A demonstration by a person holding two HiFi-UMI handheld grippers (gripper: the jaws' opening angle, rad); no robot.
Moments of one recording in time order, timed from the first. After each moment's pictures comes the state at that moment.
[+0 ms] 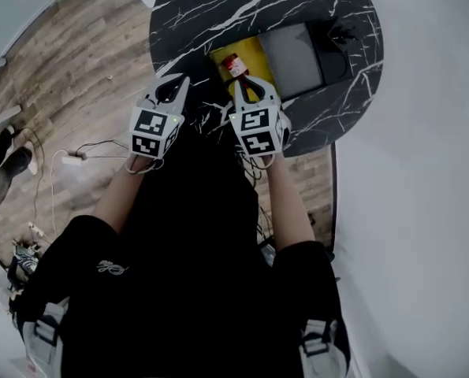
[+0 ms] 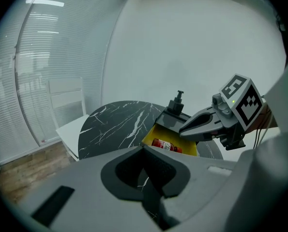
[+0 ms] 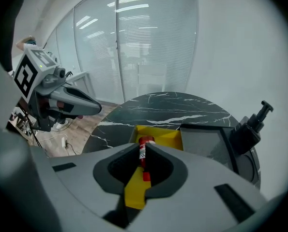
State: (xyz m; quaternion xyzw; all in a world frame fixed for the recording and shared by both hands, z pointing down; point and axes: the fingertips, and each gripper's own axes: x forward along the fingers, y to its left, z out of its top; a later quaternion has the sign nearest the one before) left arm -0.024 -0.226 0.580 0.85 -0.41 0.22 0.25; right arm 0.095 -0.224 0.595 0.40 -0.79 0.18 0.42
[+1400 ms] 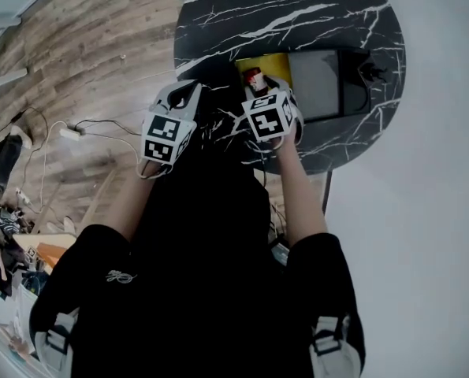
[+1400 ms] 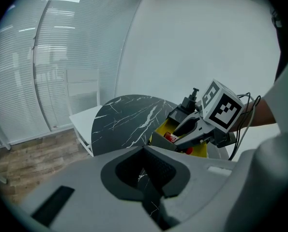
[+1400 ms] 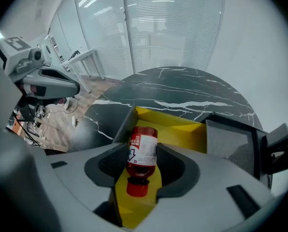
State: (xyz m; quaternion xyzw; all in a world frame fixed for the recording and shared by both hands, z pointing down) left arm -0.050 -0.216 0.610 0.80 -0.47 0.22 0.31; right arm 0.087 -0.242 0.674 0.29 -0.76 0.22 0.53
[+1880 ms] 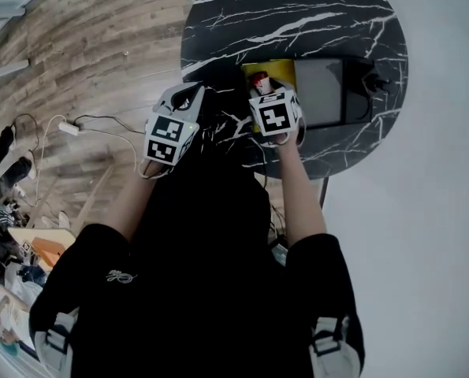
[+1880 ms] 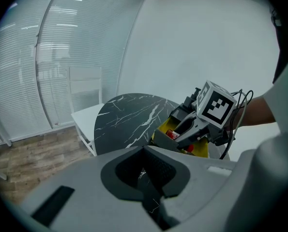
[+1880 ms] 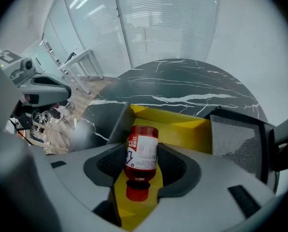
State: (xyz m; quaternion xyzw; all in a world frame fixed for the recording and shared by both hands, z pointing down) left arm -0.058 -0.214 0.615 0.79 -0.48 0.22 0.32; right arm 0.087 -0.250 0.683 0.29 -0.75 0.26 0.54
